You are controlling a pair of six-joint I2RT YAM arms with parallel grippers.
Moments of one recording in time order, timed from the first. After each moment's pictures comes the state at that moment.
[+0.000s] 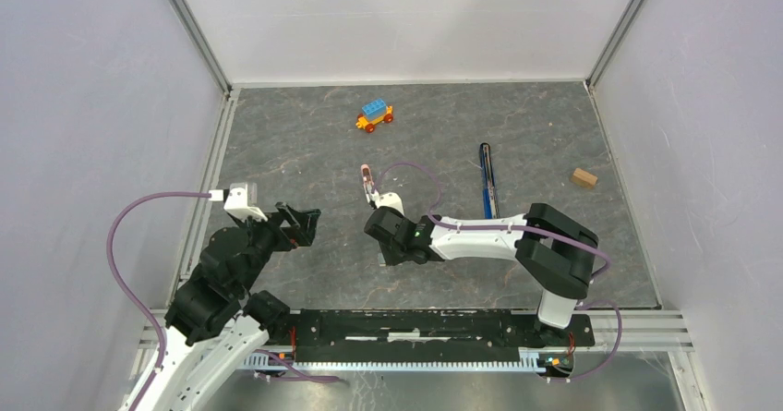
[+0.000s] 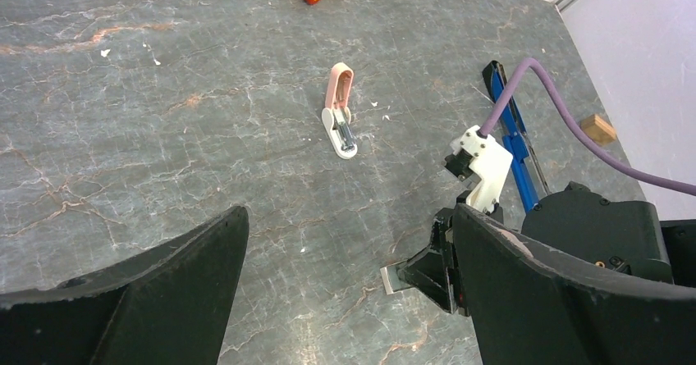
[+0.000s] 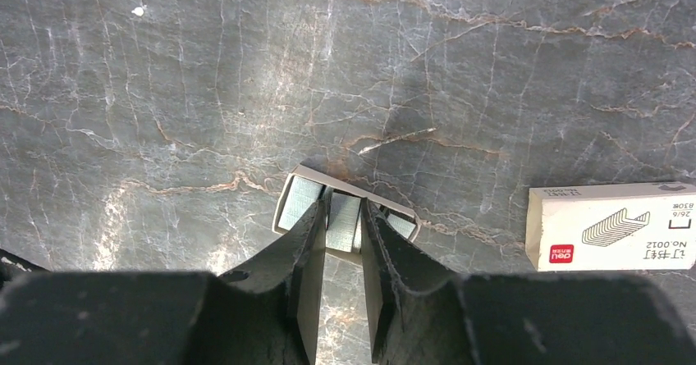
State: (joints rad) left arm -0.57 0.28 0.68 -0.65 -0.29 -0.51; right arm 1.15 1.78 1.06 -0.32 0.27 0.68
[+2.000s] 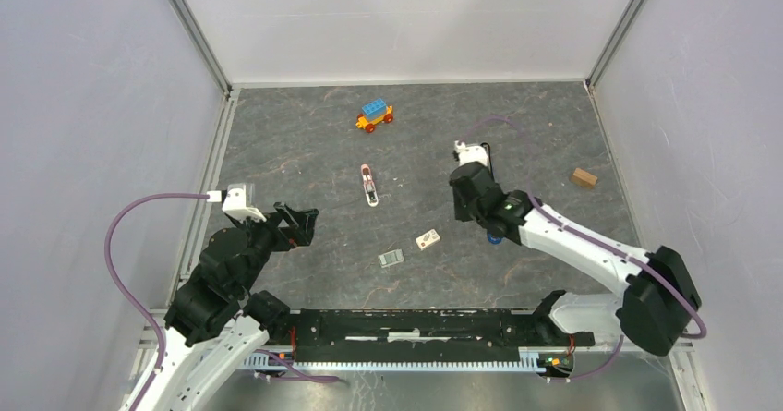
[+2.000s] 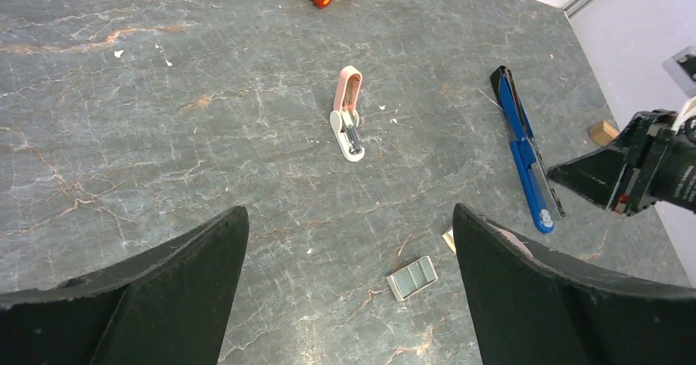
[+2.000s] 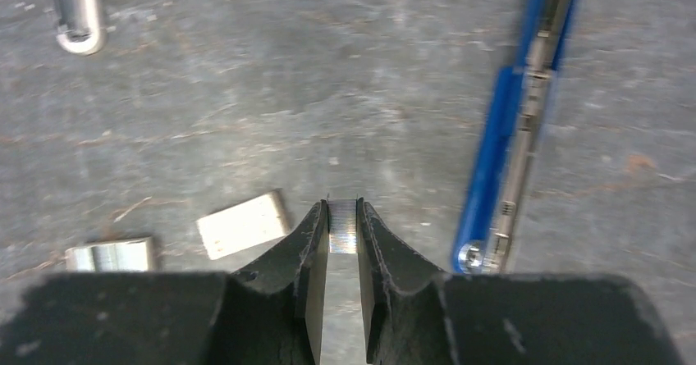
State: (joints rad) left arm -0.57 0.27 0.68 -0.66 -0.31 -0.51; right arm 0.79 1.28 0.87 -0.41 0.37 0.45
